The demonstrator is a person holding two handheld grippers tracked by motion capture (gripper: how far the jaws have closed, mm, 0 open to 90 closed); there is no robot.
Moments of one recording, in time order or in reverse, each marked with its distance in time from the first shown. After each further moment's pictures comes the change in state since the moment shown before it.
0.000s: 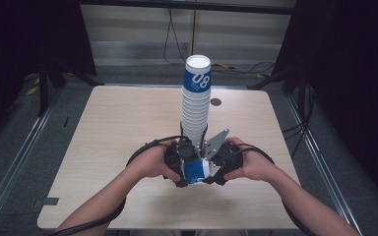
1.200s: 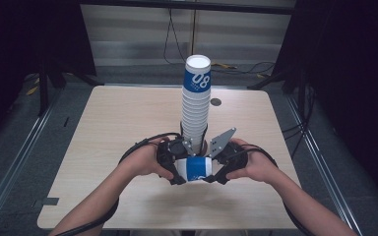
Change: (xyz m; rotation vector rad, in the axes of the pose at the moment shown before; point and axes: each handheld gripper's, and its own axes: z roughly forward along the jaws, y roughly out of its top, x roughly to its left) left arm 0.003 -0.023 -0.008 -0.115 -0.021 -0.066; right arm -0.001 -0.011 -0.004 -0.069 -0.004 0.066
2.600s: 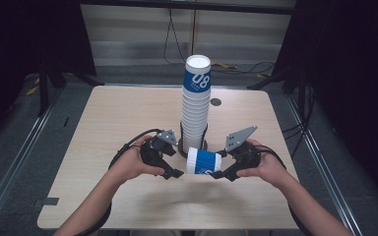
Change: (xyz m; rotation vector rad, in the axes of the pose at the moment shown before) left arm 0.009 -0.040 -0.008 -0.328 0.011 -0.166; right arm -0.008 -0.033 -0.015 -0.175 -0.015 0.127
